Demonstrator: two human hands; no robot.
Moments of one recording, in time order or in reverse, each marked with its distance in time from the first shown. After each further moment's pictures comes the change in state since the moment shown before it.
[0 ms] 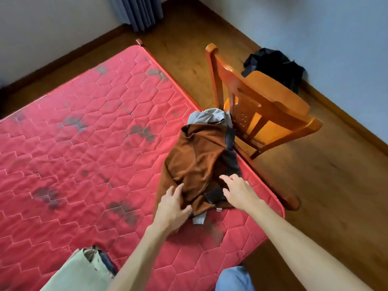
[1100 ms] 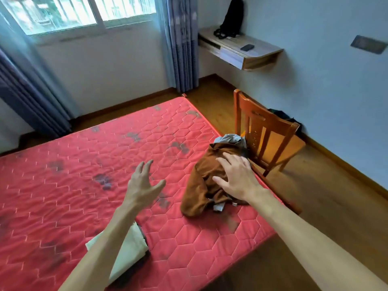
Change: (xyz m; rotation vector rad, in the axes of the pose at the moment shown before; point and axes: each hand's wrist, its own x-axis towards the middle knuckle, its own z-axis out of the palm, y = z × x) left_hand -0.299 -0.160 -0.066 -0.128 0.669 0.160; right_hand -0.308 -0.170 -0.011 -0.169 0.591 -0.426
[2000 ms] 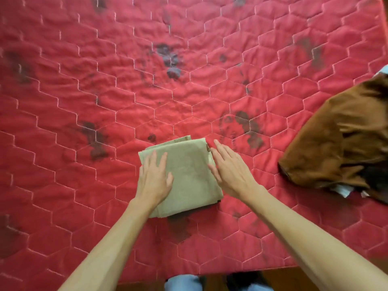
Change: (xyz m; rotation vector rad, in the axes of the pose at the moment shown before) left_hand -0.019 -0.483 0.142 0.219 -0.225 -0.446; right_hand 0.107 -0.265 0.490 0.007 -0.557 -0.369
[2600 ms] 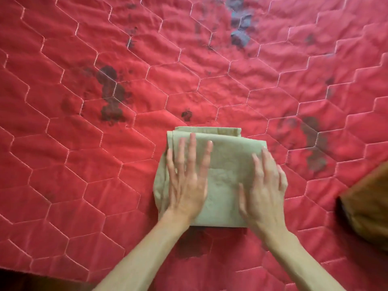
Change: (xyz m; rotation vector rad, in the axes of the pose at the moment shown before) left_hand 0.017 -0.020 0.106 -0.042 0.516 0.076; right_hand 0.016 -0.020 0.106 -0.034 0.293 0.007
